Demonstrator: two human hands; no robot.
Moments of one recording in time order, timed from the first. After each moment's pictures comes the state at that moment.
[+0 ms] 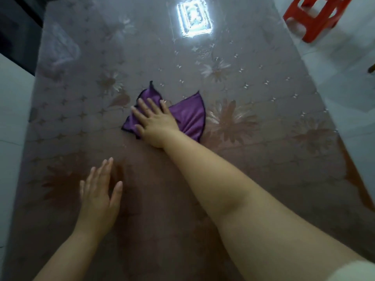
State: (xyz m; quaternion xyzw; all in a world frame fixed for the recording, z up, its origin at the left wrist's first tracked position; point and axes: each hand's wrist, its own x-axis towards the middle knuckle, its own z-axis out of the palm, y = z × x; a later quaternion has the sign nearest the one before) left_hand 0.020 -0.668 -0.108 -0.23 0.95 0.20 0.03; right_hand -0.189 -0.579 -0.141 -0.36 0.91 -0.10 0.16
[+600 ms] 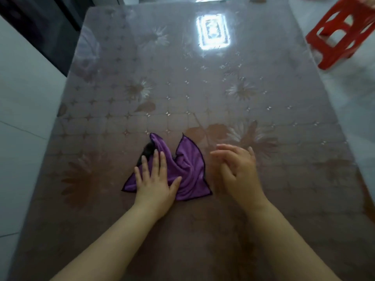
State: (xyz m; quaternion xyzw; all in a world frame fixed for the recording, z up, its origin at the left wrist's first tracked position) left_hand -0.032 -0.625 -0.135 -0.20 0.95 0.14 0.17; right_hand -0.115 -0.439 -0.105 -0.17 0.89 -0.41 0.03
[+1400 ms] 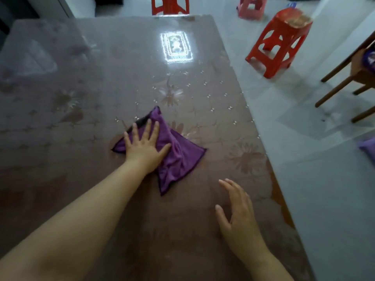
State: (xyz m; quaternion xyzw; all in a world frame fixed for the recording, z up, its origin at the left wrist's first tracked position) left_hand -0.174 -0.512 -0.143 -0.12 0.98 0.06 0.15; right_hand -0.063 -0.260 -0.111 -0.11 0.93 -0.35 0.06
